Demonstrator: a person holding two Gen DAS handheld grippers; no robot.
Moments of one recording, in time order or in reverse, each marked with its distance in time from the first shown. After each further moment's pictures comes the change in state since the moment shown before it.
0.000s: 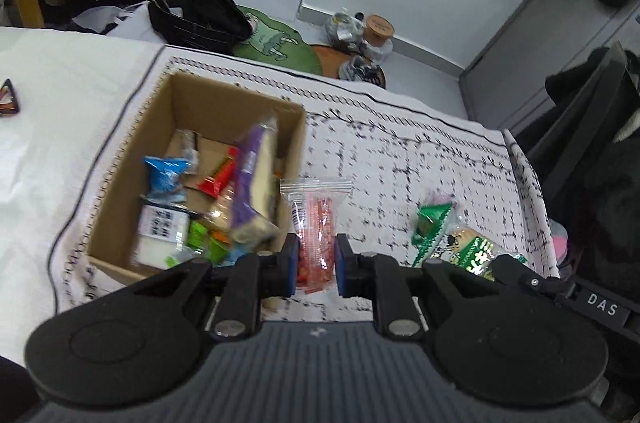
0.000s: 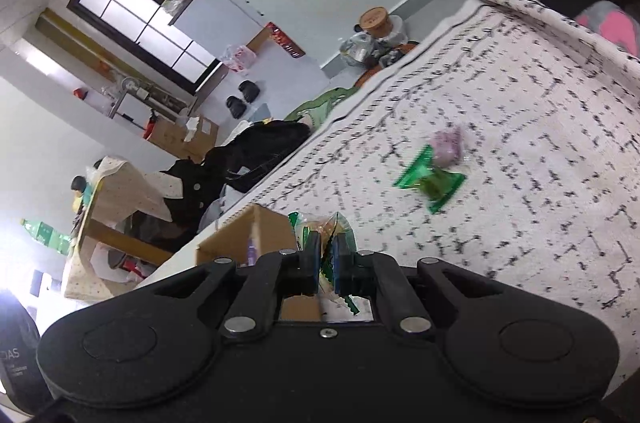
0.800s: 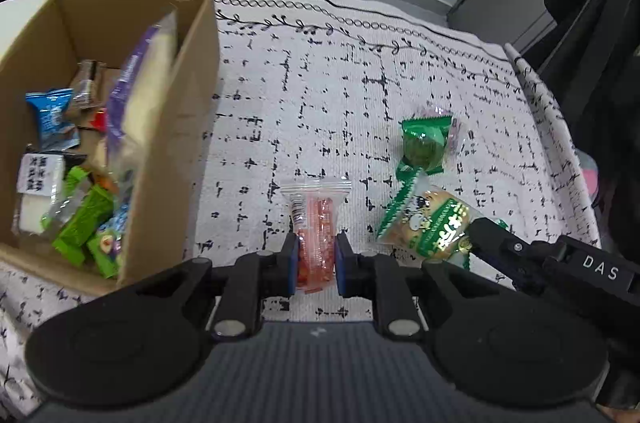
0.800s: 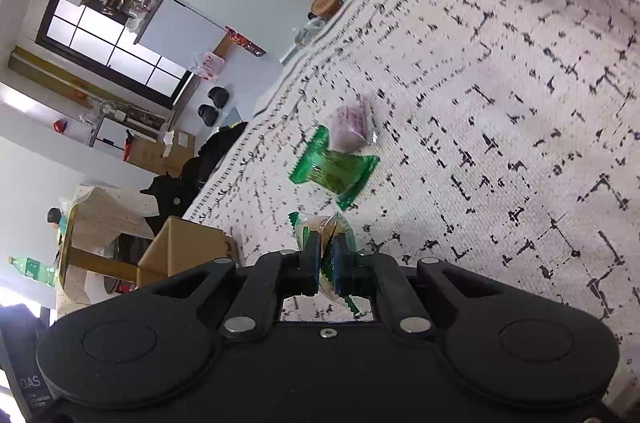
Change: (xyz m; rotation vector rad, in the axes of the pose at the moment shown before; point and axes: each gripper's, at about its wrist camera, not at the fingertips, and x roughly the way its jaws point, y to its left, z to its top) left arm 0.108 -0.054 -0.052 0.091 0.124 -0.010; right arm 0.039 -0.101 -0.008 0.139 0.015 -0.013
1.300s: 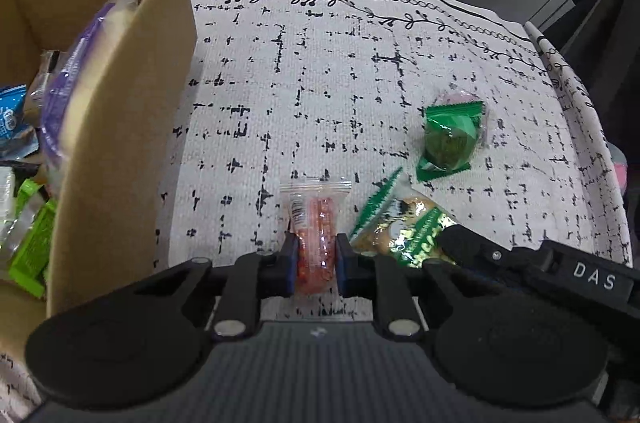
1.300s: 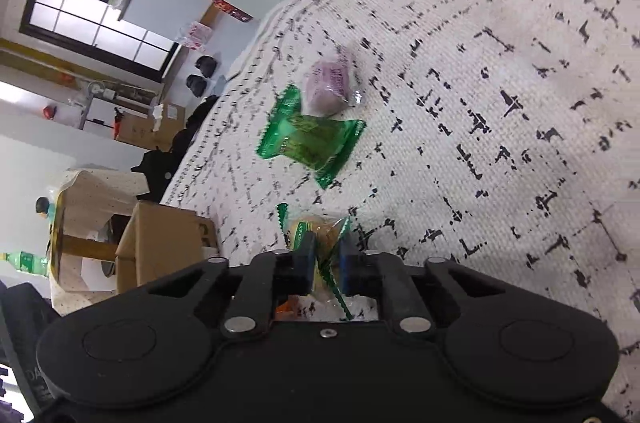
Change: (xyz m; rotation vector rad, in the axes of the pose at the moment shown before) left arm 0.054 -0.003 0.009 0.026 0.054 0.016; right arm 0.046 -0.021 0.001 0.036 0.118 -0.006
